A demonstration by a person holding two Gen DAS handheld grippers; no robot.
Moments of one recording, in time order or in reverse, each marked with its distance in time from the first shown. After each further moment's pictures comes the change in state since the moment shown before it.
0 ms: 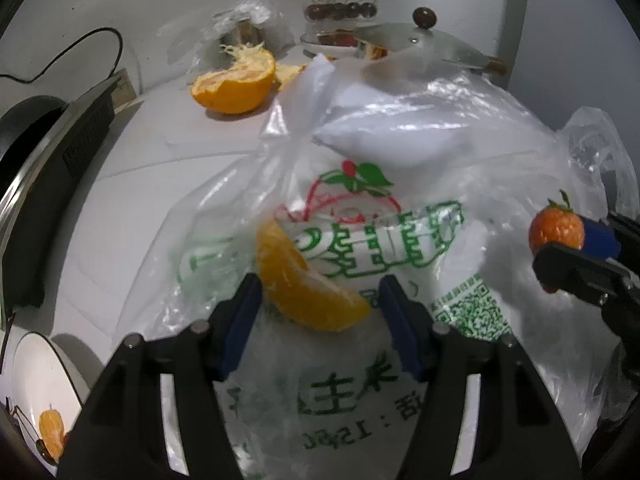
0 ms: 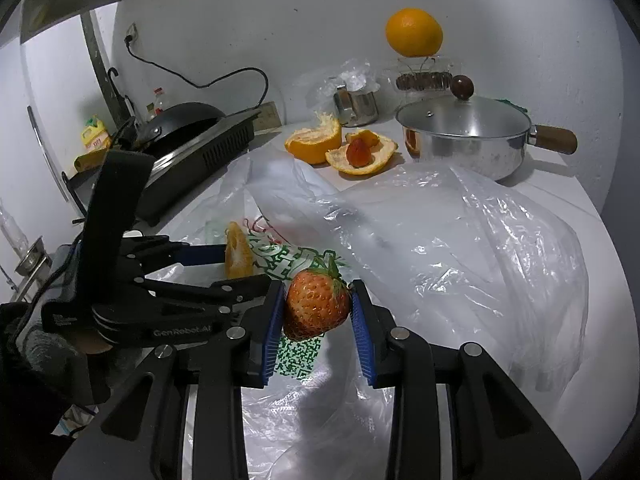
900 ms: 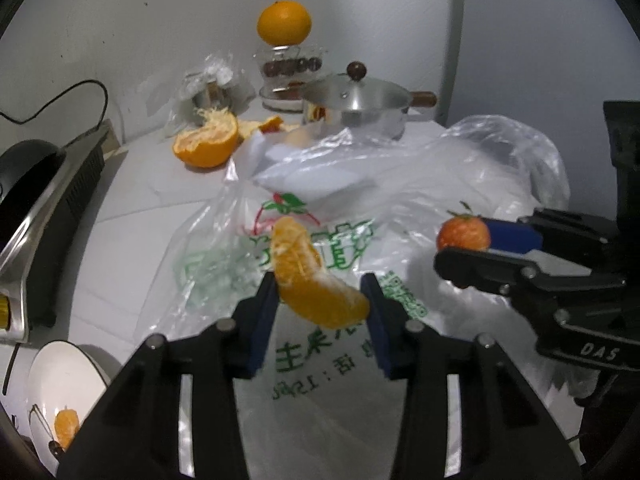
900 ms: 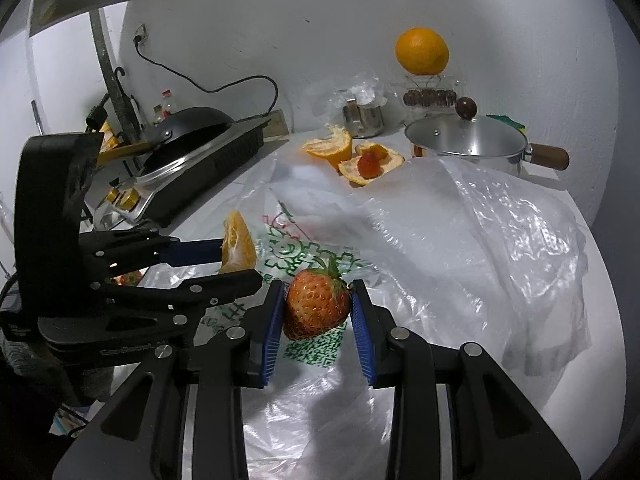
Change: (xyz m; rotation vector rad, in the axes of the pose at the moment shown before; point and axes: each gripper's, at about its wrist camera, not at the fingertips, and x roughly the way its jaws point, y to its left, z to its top) left arm -0.075 -0.019 -0.014 0.088 -0.140 -0.105; right arm -0.022 0.024 0.001 -0.030 -0.025 -0.017
